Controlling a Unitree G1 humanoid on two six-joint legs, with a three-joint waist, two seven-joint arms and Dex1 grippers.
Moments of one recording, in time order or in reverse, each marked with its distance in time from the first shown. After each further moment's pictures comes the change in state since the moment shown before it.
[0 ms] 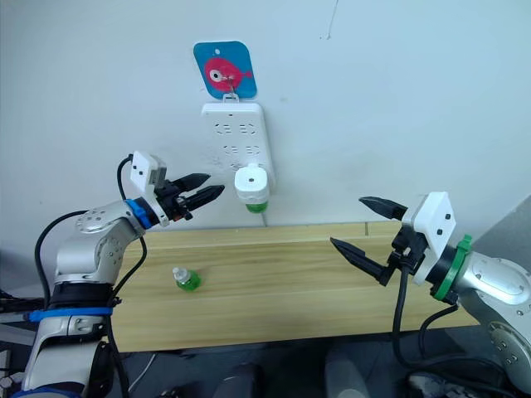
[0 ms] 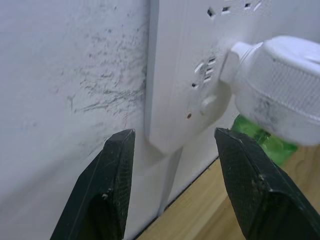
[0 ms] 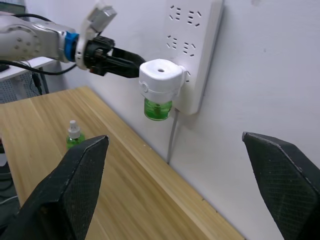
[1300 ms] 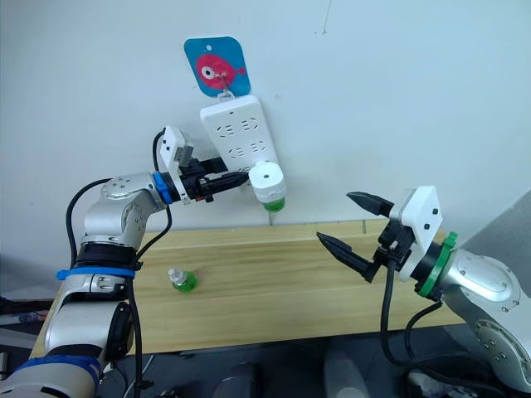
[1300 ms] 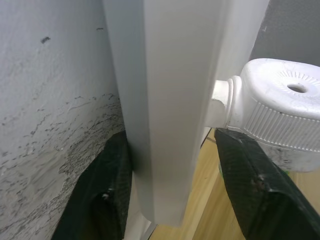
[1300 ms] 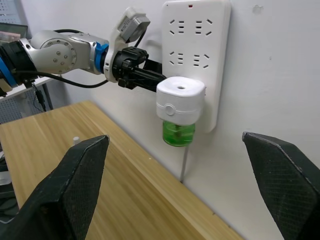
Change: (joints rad) left arm -0.215 -0.050 -0.065 0.157 0.052 -0.010 -0.201; right arm -0.073 0.067 0.078 -0.027 0.032 0.053 -0.095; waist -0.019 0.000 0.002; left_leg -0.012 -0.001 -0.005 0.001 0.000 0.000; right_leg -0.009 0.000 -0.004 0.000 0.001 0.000
